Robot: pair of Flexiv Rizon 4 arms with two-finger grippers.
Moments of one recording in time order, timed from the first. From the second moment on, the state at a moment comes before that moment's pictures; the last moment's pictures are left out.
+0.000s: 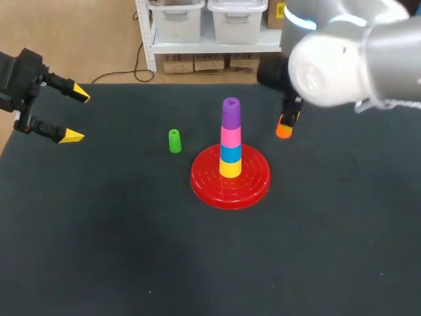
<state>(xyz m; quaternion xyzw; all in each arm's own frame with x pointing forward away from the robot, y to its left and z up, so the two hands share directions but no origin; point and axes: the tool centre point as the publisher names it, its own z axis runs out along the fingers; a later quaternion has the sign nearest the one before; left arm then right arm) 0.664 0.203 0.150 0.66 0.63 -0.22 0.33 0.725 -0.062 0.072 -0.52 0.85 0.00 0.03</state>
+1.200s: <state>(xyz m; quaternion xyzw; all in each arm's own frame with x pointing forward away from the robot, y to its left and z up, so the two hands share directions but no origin) 0.664 0.203 0.150 0.66 0.63 -0.22 0.33 0.661 0.036 0.253 -0.70 0.71 0.01 0.04</state>
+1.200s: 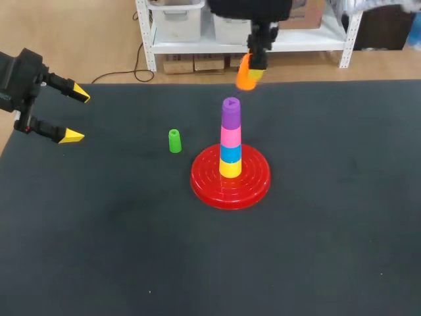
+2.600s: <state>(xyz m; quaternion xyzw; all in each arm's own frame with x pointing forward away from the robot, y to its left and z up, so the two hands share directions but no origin) 0.664 0.203 0.150 0.66 0.63 -0.22 0.33 0.669 0.060 0.209 -0.71 0.71 0.02 0.00</state>
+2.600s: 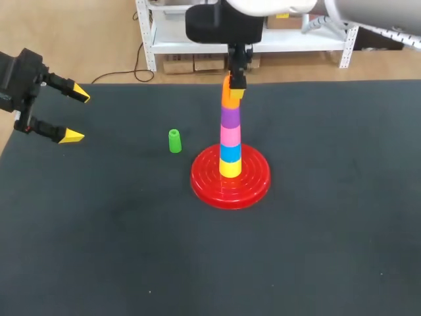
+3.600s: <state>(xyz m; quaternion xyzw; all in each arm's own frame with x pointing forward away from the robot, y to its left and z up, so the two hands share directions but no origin) 0.664 0.203 0.150 0.66 0.63 -0.22 0.33 0.670 0.071 0.212 -0.71 0.71 0.03 0.00</state>
